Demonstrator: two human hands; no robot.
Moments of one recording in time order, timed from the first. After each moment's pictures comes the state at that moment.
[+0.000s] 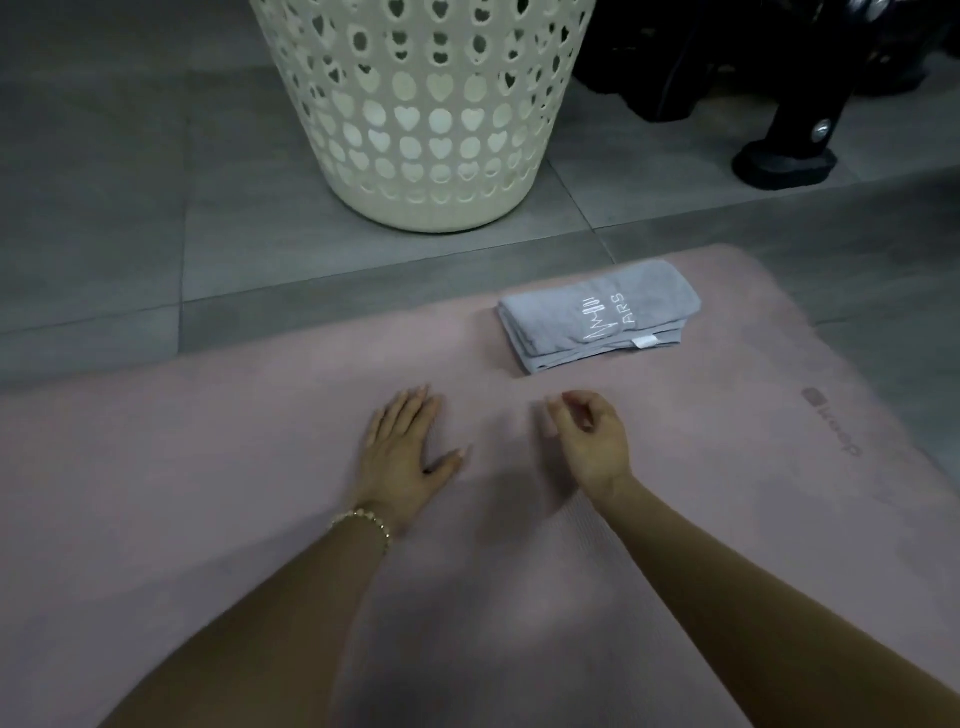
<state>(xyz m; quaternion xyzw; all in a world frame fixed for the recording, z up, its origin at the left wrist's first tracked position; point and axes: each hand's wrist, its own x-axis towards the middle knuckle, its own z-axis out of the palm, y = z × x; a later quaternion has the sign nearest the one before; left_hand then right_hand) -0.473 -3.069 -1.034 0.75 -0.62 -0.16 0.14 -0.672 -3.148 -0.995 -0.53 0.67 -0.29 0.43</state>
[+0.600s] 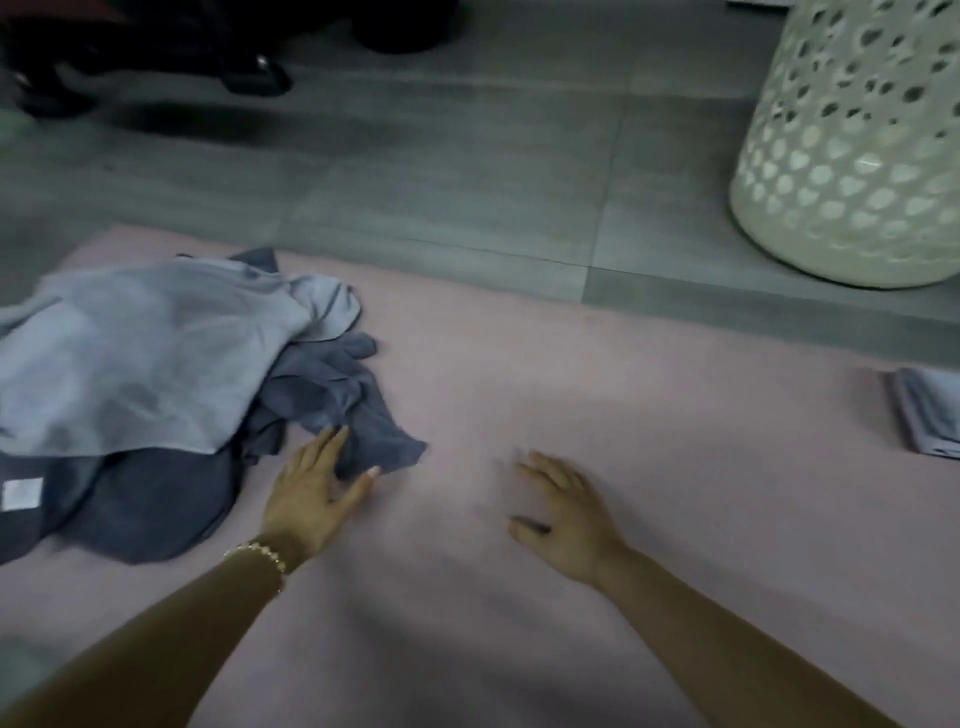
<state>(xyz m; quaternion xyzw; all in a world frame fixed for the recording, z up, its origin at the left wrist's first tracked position) -0.252 -2.680 -0.959 0.94 -0.26 -0.15 0.14 -0.445 -2.906 -0.965 -0.91 0.20 0.11 0.34</state>
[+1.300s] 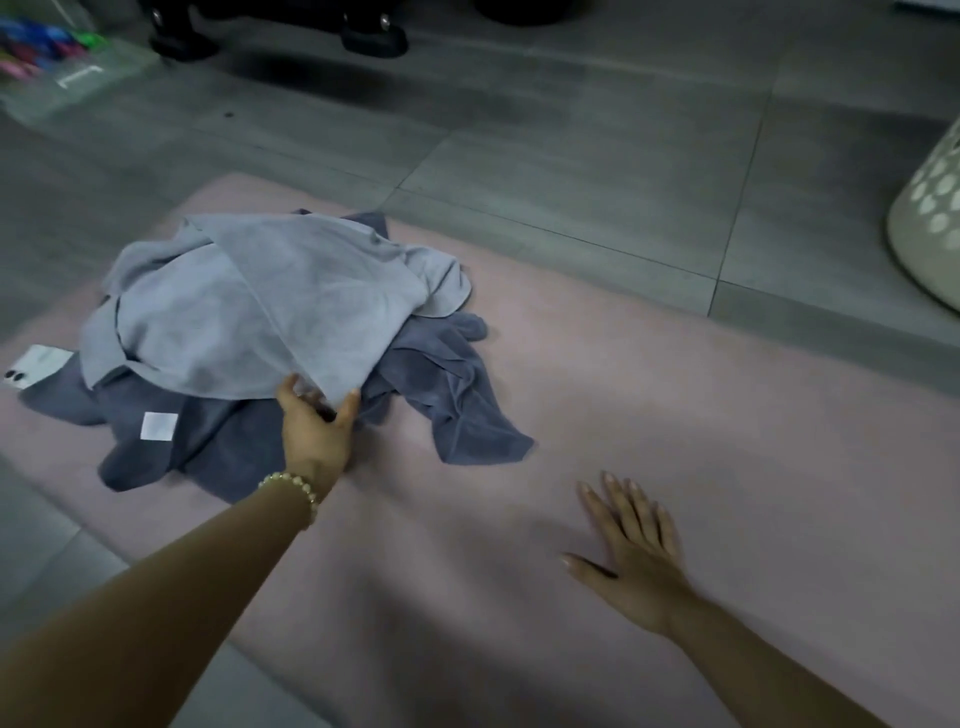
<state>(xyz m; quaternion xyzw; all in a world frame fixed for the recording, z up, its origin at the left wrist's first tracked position) -0.181 -2.623 -0.945 0.86 0.07 -0.03 0.50 -0.425 -2.861 -1.008 -0.93 0.19 0.22 0.23</state>
